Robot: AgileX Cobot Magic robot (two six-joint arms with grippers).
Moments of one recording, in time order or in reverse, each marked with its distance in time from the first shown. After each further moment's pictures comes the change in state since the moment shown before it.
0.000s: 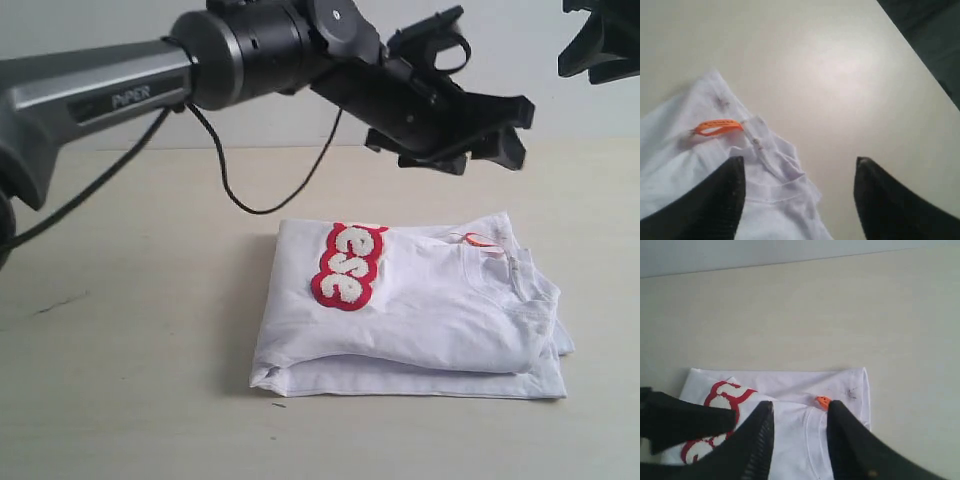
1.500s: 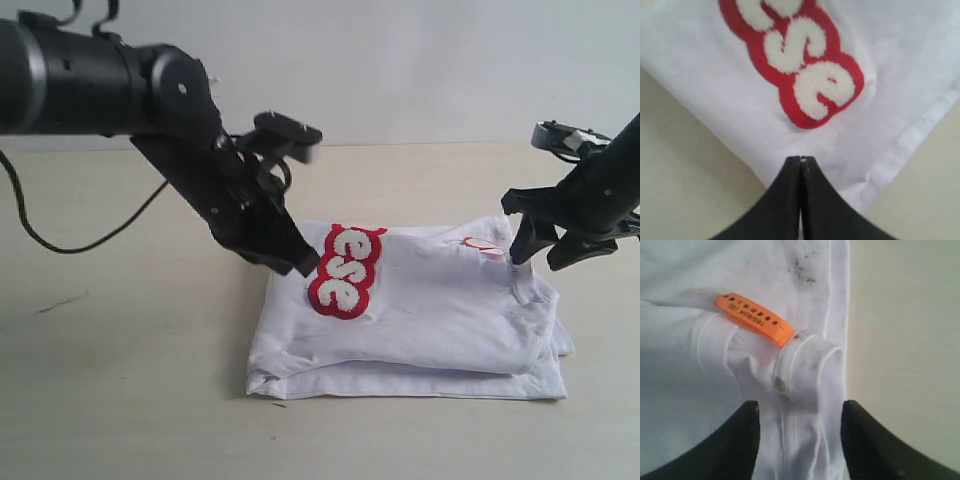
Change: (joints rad) left arm 0.124 -0.379 0.720 0.388 -0.010 0.232; right arm 0.000 0.424 0.111 -0.049 -0.037 -0.073
